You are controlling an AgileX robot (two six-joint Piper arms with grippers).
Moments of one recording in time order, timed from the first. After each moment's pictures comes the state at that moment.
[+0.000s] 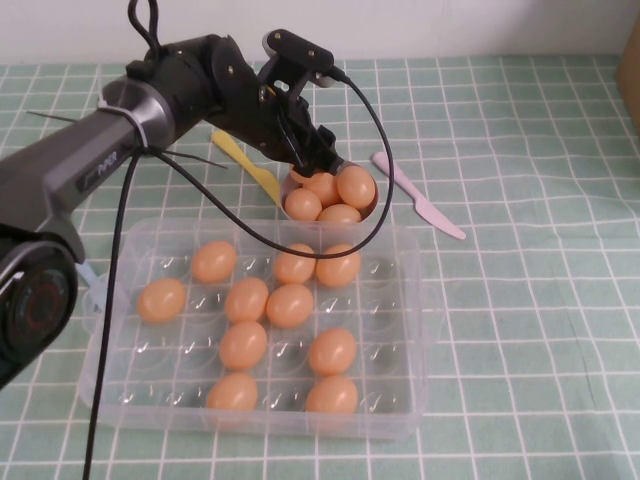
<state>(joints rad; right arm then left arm) -0.03 -0.01 0.03 0.43 0.38 -0.37 -0.41 2.24 -1.97 -0.33 0.70 0.54</state>
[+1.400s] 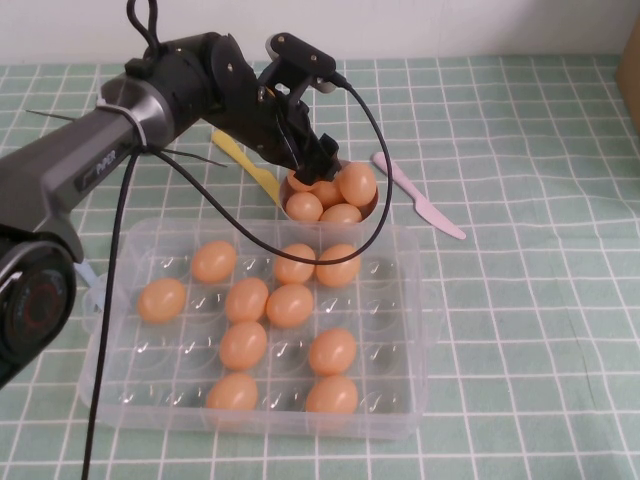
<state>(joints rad) -0.03 -0.01 0.03 0.43 0.38 -0.37 -0.41 2.24 -1.97 -0.32 0.75 0.57</state>
